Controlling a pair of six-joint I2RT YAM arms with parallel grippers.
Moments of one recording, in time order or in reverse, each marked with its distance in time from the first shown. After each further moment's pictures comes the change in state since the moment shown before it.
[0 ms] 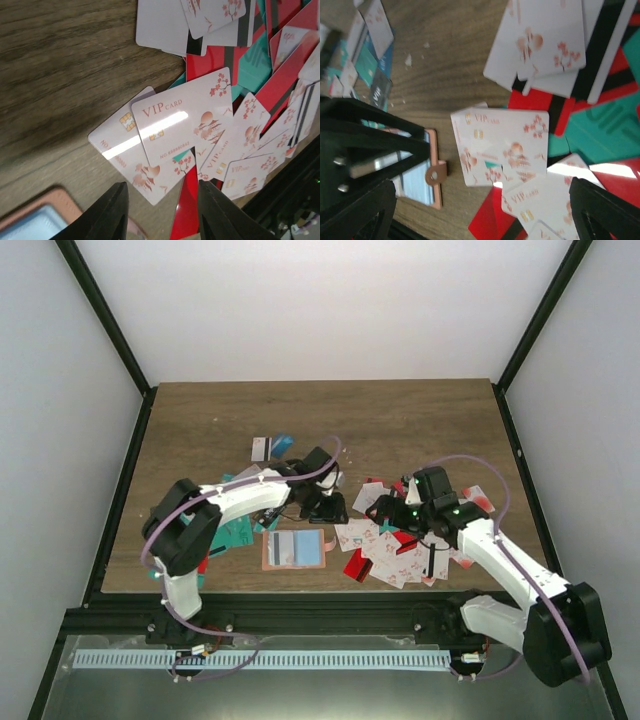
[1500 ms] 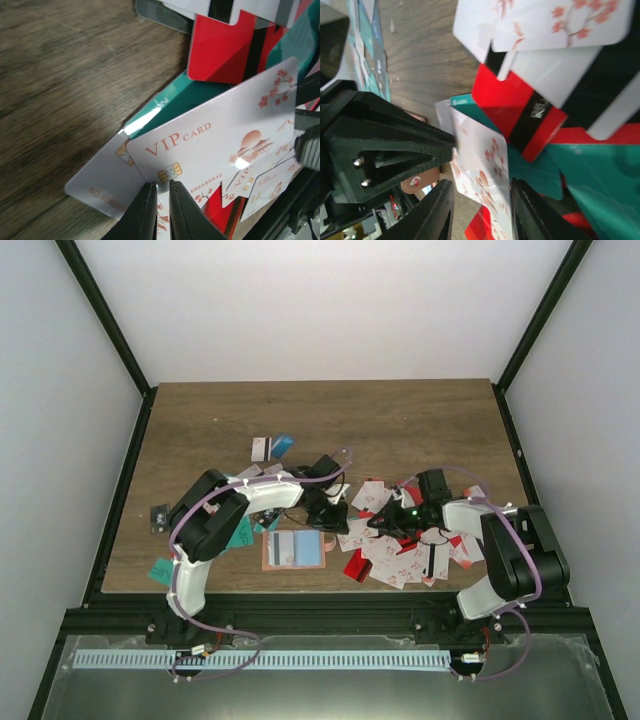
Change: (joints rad) left arm -0.005 0.194 0.046 0.044 0.103 0.077; right arm -0.187 0.446 -0.059 0.315 -0.438 -0.146
